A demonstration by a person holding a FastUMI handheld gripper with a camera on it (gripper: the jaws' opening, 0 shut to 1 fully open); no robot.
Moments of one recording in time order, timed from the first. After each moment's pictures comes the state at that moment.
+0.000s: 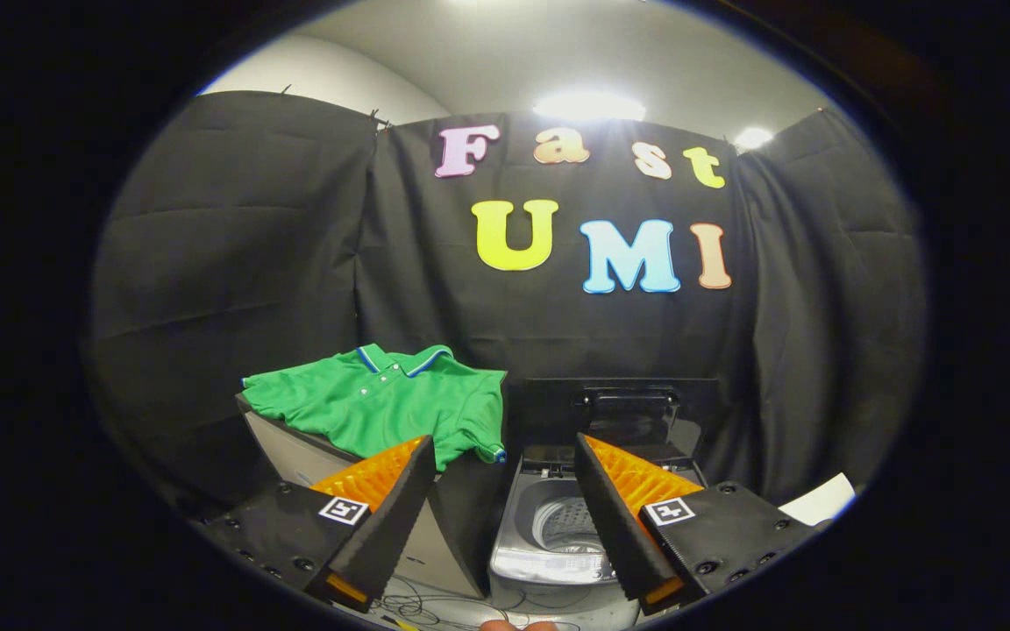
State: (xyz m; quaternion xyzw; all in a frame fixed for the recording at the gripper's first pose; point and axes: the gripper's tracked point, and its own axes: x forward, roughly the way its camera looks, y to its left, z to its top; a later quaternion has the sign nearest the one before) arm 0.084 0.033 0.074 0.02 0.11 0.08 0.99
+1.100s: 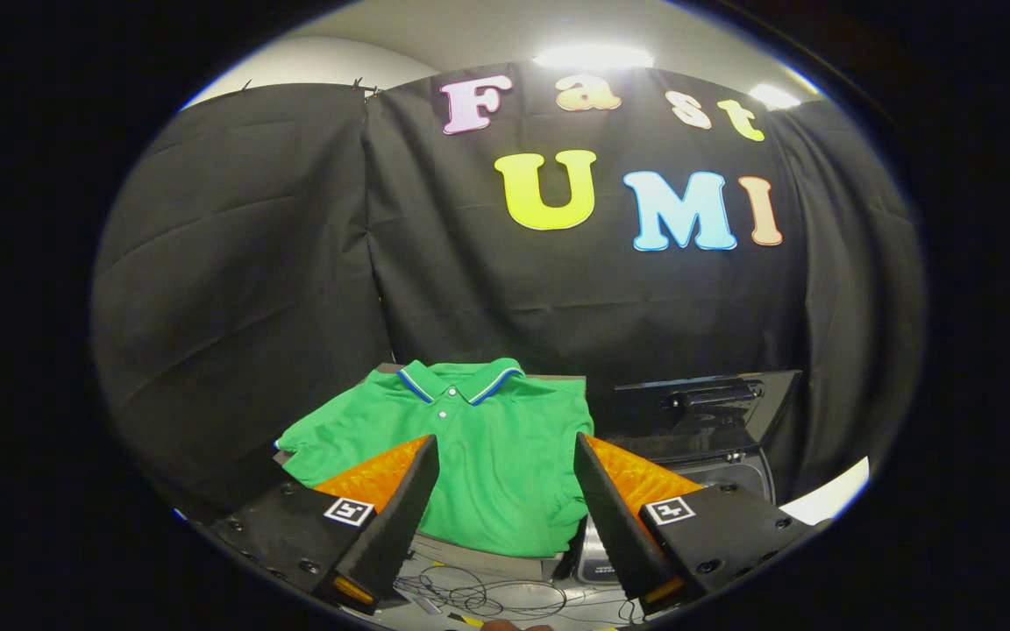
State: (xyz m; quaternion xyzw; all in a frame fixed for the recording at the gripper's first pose) arm 0.176 0.146 0.137 0.06 0.22 0.11 0.97
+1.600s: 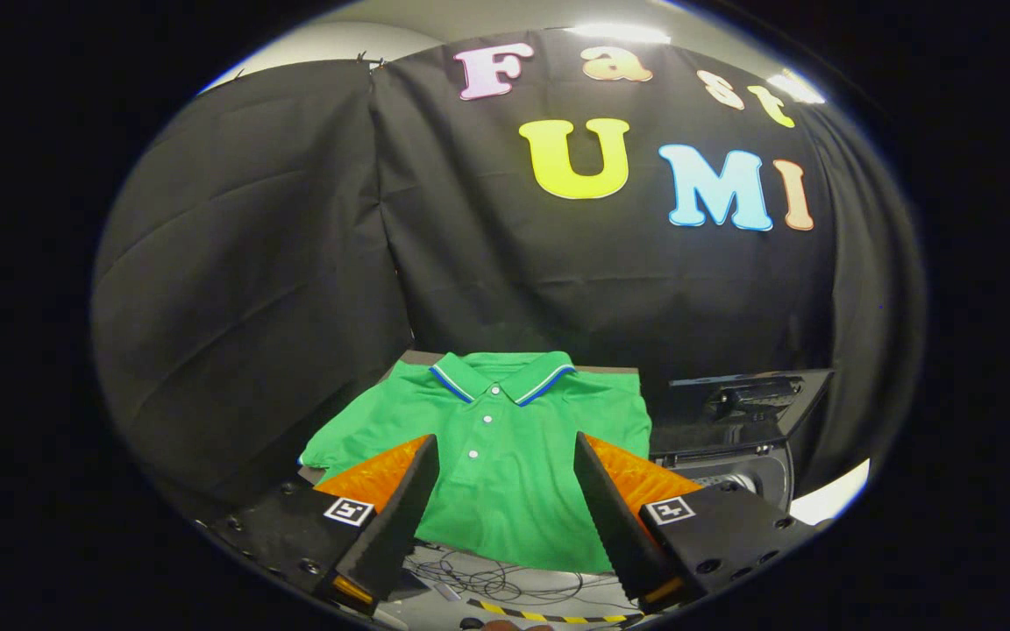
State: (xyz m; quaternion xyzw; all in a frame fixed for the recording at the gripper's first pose) arm 0.207 0.213 0.140 0.06 0.29 0.13 0.95
